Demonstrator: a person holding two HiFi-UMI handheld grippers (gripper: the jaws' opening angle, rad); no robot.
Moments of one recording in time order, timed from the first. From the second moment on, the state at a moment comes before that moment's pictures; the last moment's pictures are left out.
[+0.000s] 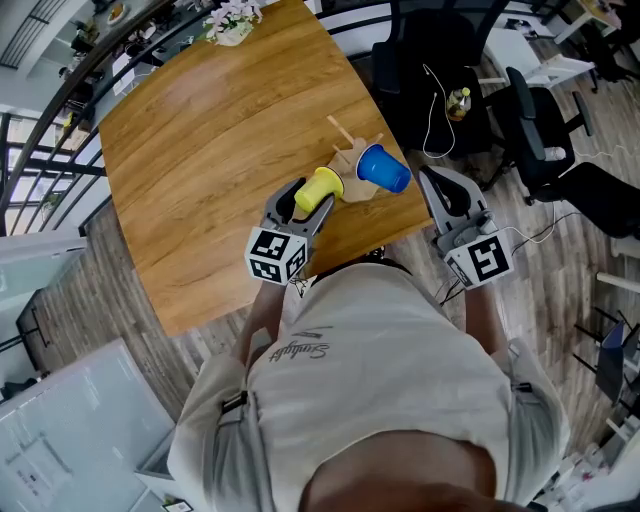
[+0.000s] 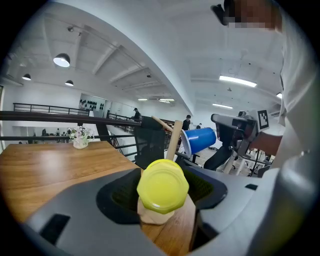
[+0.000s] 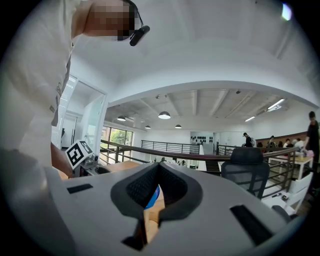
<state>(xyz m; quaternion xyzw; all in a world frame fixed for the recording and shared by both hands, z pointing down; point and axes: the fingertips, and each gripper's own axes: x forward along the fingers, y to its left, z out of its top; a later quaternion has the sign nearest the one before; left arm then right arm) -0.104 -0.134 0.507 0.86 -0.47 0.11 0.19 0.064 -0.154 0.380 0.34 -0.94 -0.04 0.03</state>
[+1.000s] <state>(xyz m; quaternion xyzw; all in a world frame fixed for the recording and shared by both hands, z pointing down) -0.081 -0.155 0.534 0.86 -0.45 0.13 0.18 0.077 -0.160 0.383 0.36 -0.93 -0.04 0.04</state>
